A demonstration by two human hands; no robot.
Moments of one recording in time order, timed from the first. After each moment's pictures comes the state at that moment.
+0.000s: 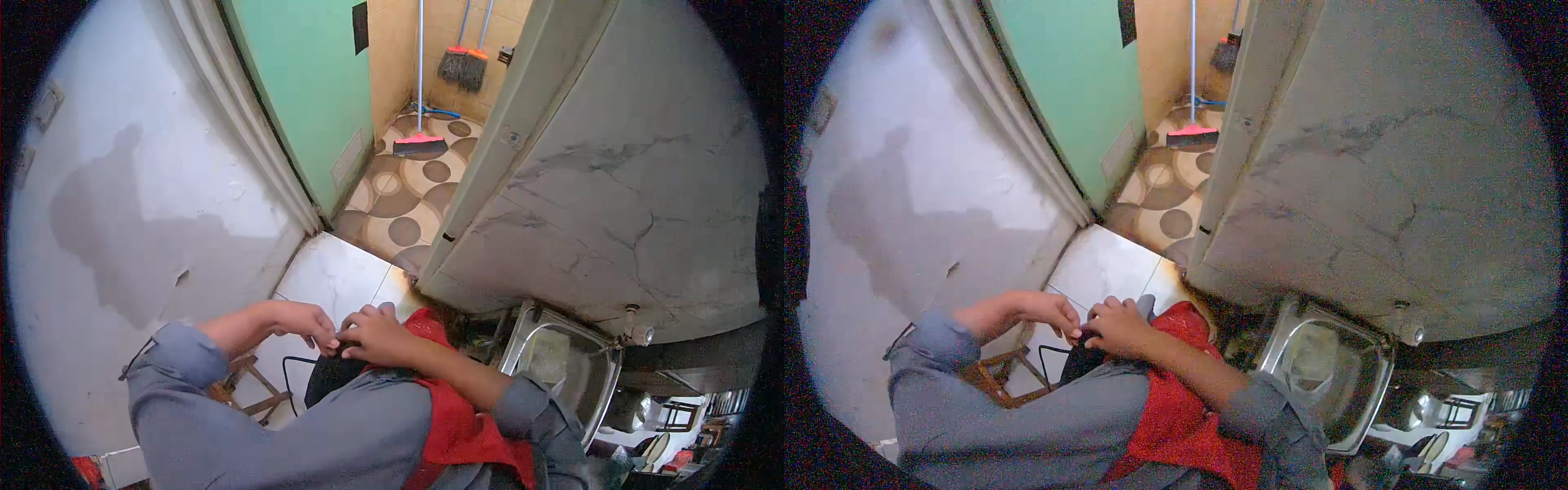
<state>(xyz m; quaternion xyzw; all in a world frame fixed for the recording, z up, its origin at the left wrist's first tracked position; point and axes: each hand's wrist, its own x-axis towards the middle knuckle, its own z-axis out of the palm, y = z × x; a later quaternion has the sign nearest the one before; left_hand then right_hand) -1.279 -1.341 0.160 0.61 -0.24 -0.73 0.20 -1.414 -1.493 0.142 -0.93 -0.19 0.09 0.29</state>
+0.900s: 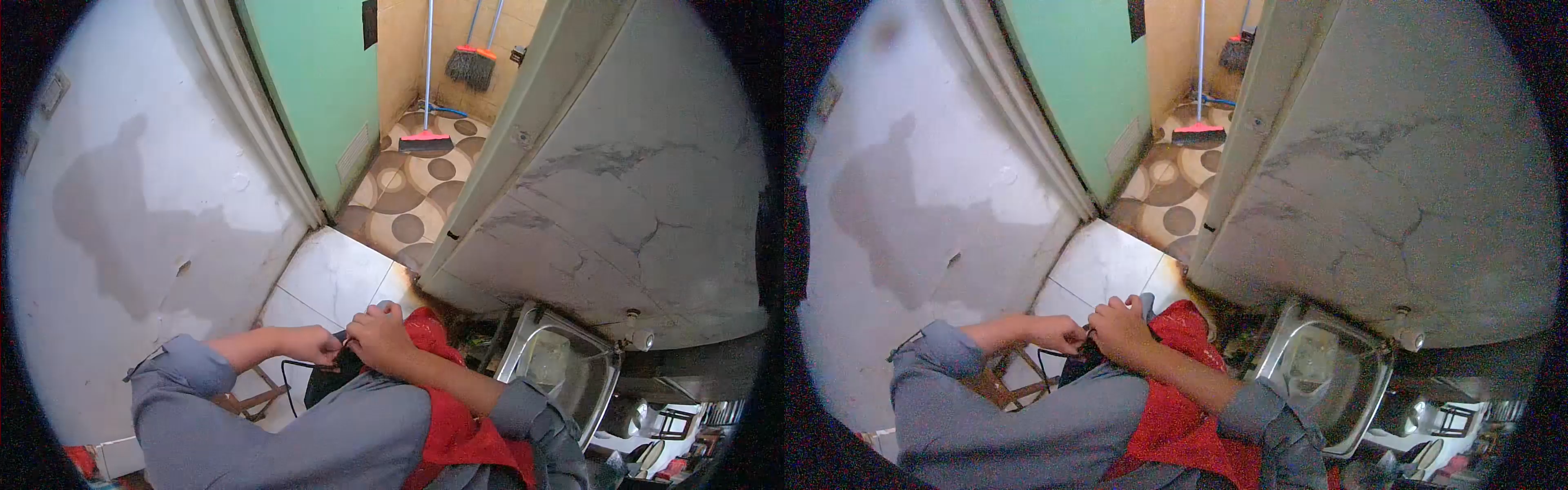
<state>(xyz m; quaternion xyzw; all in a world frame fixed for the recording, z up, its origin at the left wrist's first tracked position) -1.313 -1.321 0.135 0.63 -0.49 -0.58 0.15 -1.428 -1.476 0.131 -0.96 -0.10 -0.07 0.26</state>
